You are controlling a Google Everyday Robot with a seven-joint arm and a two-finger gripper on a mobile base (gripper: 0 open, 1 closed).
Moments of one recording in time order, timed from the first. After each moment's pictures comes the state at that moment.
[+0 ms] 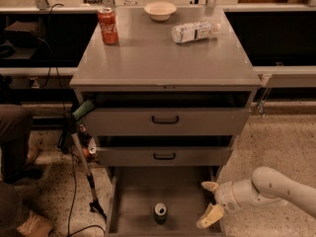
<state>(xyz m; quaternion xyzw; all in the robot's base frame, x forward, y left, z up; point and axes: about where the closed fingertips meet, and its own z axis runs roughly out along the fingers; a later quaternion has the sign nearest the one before) 0.438 -0.162 0.414 -0.48 0.76 0.35 0.25</state>
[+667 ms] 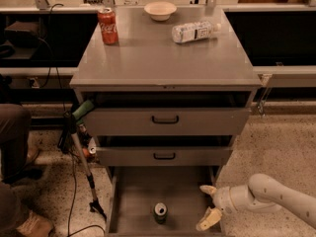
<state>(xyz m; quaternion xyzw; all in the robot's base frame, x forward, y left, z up) 0.446 -0.168 0.360 -0.48 0.75 0.36 0.27</state>
